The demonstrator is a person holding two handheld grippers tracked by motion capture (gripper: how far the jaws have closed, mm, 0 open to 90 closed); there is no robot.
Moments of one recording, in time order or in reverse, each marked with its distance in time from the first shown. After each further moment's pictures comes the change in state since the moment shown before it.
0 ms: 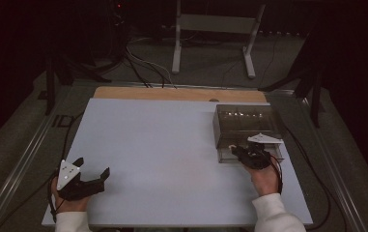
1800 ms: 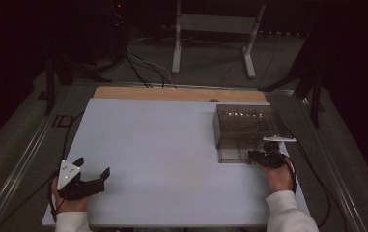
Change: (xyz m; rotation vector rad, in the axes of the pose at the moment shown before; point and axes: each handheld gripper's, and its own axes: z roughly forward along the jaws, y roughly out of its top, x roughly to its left) left arm 0.000 0.000 0.000 0.001 0.001 0.001; right arm -0.066 -0.022 0.008 0.144 -0.099 0.134
